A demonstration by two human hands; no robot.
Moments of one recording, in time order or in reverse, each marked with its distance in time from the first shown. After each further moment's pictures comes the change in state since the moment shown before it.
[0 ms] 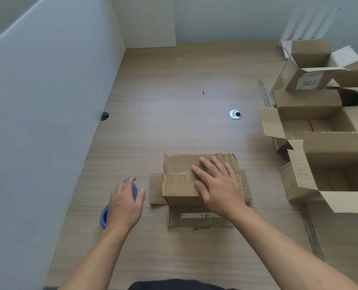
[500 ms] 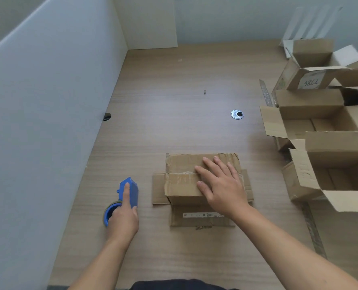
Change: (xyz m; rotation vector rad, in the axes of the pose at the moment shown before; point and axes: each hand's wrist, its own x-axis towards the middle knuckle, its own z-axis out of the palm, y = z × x) left_hand -0.024 -0.026 0.013 0.274 -0.143 -0.244; right_hand -0.002 0.002 -0.002 0.071 -0.022 0.011
